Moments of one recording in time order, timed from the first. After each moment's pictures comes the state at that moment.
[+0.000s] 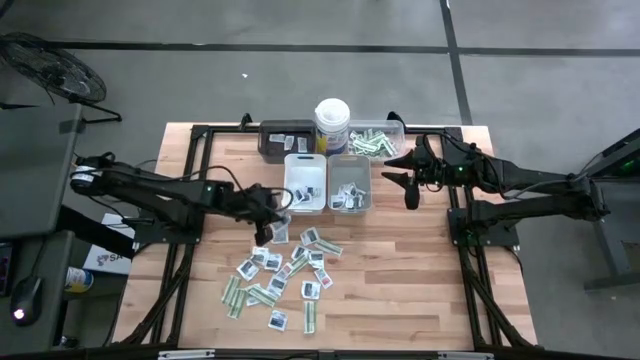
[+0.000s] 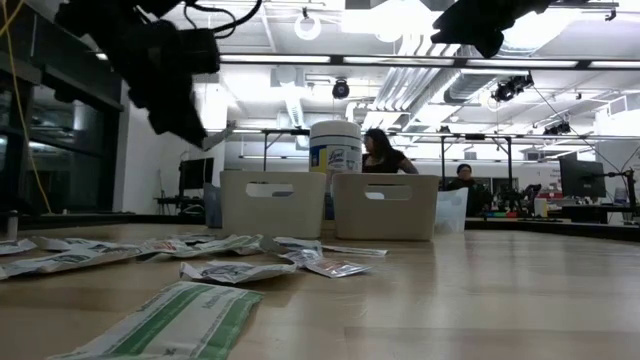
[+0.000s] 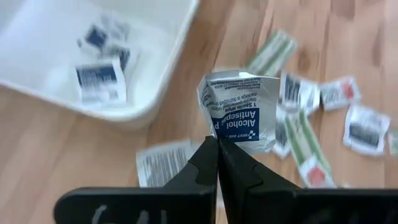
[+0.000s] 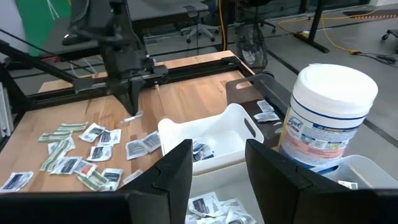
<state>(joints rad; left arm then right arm) -0.08 1.15 0.68 -0.35 -0.12 -0.40 -0.18 0.82 0.79 -0.27 0.07 0.10</state>
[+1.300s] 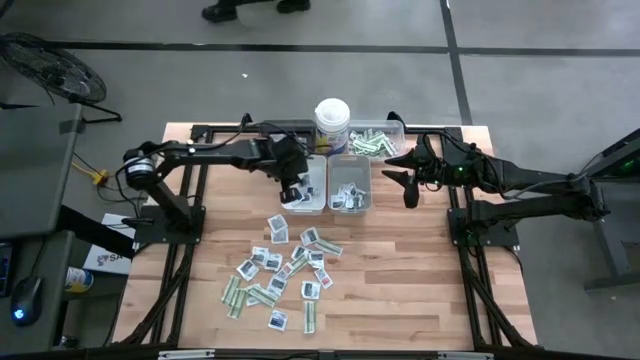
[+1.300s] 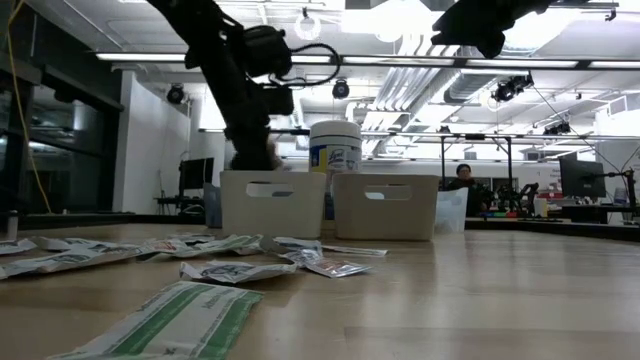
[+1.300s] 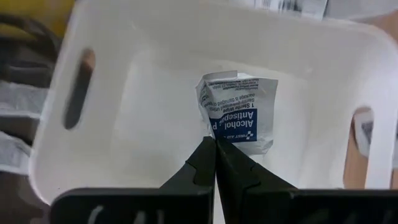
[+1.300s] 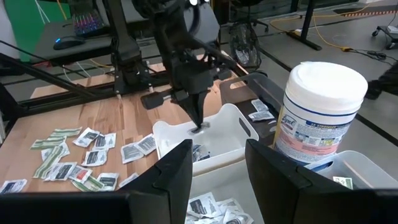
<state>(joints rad) 0.36 1.61 1.11 -0.53 0.04 0.16 -0.18 0.82 0.79 -0.27 0.11 0.13</state>
